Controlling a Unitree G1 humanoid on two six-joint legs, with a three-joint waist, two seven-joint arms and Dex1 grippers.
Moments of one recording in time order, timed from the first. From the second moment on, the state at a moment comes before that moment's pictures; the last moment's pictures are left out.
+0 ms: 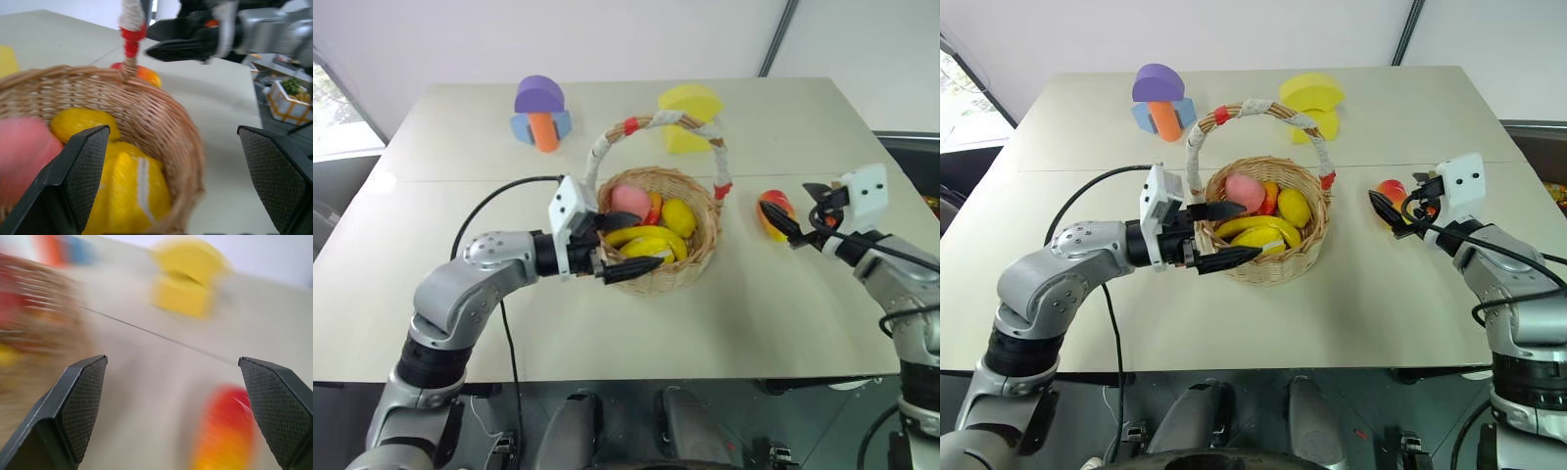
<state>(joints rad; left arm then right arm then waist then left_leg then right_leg) -0.46 0.53 -0.09 -0.46 -0.69 0.78 -0.78 -0.32 -0.70 -0.25 -0.10 0.42 0.62 0.38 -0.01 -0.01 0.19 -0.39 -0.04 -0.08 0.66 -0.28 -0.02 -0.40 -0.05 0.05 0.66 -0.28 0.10</state>
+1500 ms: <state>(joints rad) -0.32 0.66 0.08 -0.35 -0.66 0.62 -0.85 -0.23 -0.83 -0.25 -0.65 0.69 0.72 0.74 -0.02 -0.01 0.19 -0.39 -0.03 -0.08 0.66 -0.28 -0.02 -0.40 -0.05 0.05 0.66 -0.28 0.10</state>
